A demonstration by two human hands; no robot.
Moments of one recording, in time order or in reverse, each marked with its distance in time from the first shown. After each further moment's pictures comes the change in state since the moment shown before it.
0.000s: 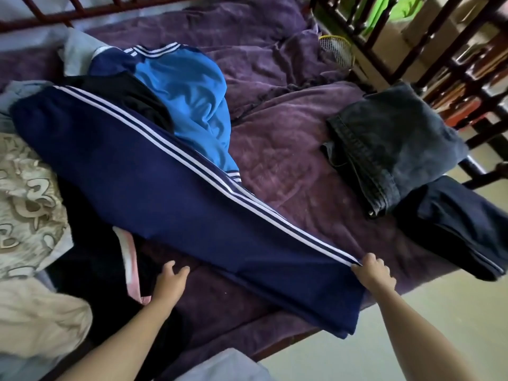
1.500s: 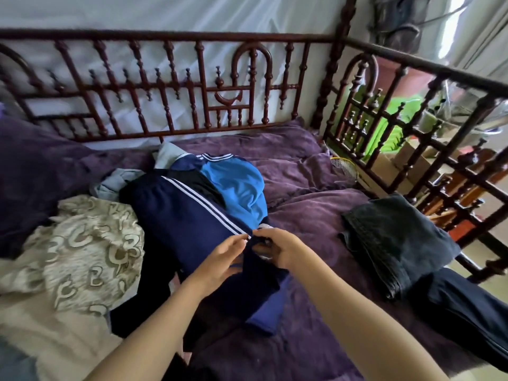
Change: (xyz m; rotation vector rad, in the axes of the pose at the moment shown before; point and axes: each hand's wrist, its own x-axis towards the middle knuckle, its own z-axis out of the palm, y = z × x) left_hand -0.101 0.123 -0.128 -0.579 -0.583 0.681; right_hand -0.239 -0.271 -0.120 1.122 -0.724 -0.406
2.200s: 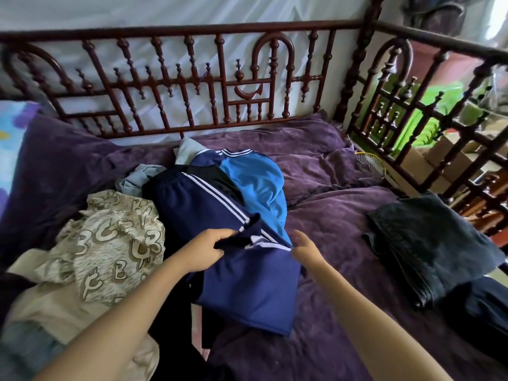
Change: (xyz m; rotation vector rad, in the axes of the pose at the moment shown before) left_hand -0.007 0.044 -0.065 0.884 0.047 0.138; right_hand 0.059 0.031 -0.035 -0.534 0.222 -0.286
